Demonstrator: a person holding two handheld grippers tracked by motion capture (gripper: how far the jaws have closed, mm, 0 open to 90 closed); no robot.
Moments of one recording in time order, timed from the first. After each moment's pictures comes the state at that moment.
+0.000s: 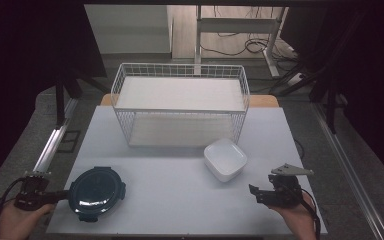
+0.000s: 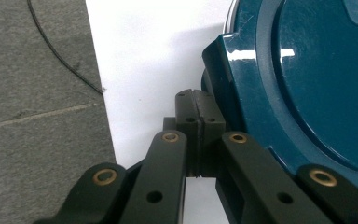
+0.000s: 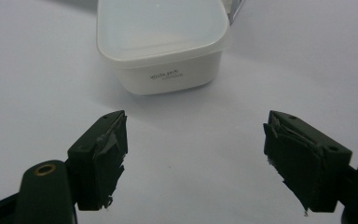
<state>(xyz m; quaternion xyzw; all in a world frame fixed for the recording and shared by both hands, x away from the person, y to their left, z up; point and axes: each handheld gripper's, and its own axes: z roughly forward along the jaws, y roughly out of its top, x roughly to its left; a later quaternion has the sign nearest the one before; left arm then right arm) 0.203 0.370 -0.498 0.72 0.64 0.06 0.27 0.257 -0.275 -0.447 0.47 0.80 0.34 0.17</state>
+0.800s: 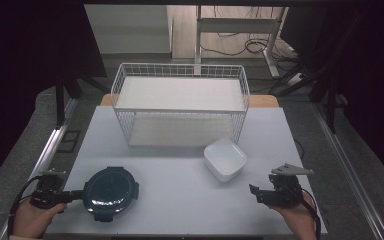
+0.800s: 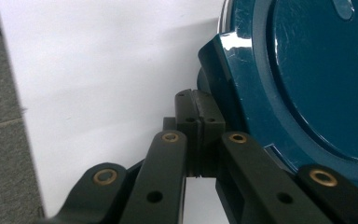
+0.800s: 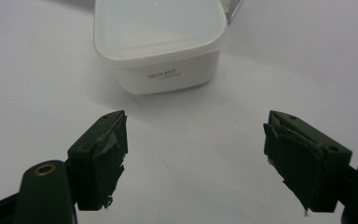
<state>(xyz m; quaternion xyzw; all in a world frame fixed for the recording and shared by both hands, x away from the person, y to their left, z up) 0.214 0.337 -0.498 0.74 0.61 0.03 0.28 0.258 -0.276 -0.448 0.47 0.80 0.33 0.17</state>
